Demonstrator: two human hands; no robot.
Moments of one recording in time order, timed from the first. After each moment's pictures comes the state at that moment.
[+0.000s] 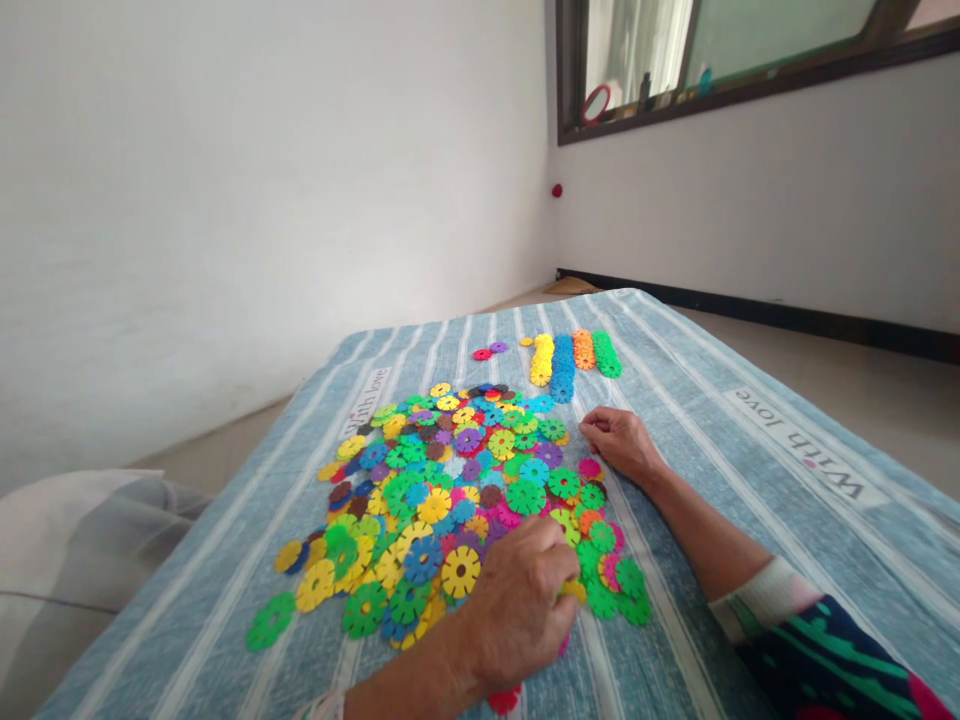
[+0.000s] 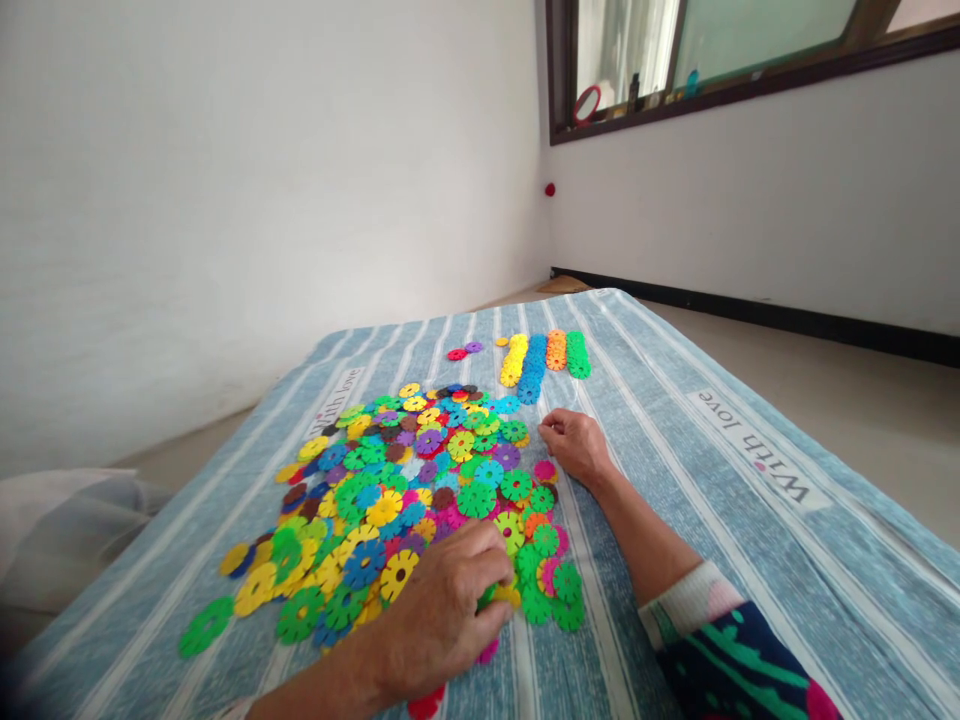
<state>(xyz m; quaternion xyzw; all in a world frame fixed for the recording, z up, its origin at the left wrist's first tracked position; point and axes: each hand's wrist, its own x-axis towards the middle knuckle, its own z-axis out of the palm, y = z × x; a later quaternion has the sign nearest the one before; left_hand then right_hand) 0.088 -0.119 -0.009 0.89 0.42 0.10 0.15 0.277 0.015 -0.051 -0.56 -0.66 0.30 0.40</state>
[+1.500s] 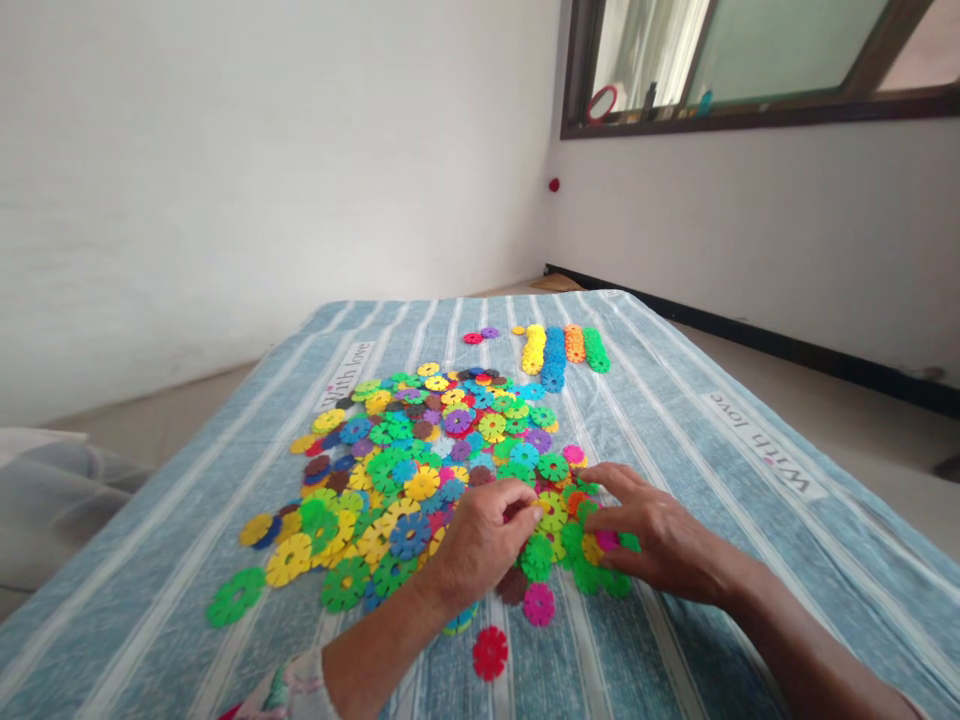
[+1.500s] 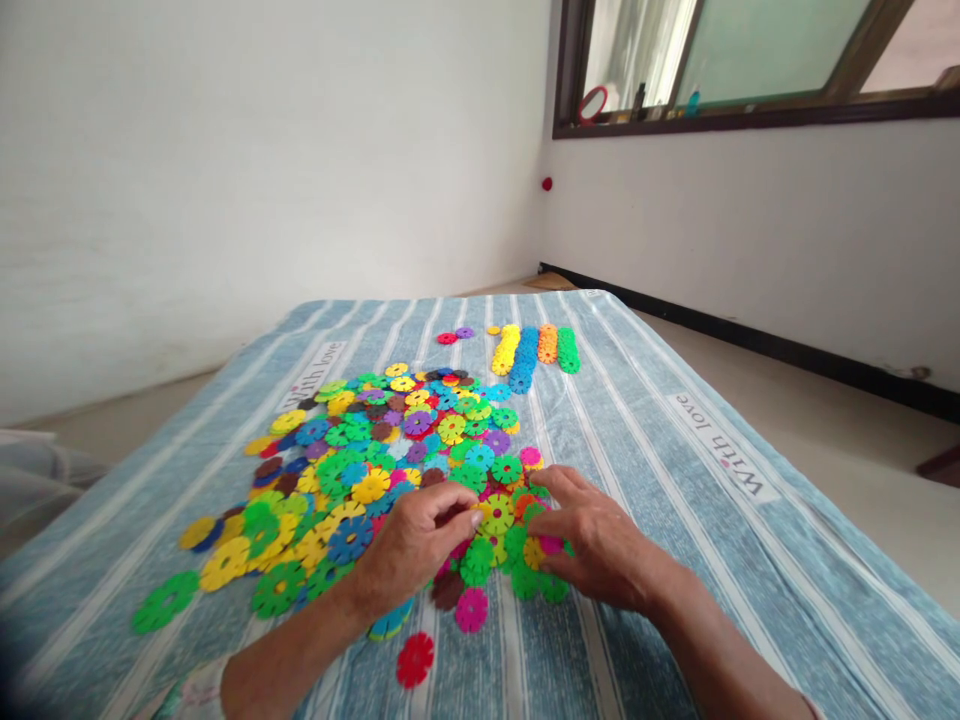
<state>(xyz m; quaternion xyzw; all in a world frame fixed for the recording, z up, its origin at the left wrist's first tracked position) 0.075 -0.102 -0.006 0.73 0.51 0.32 0.32 0.299 -0.106 -0.002 -0.37 -0.89 0.18 0.18</state>
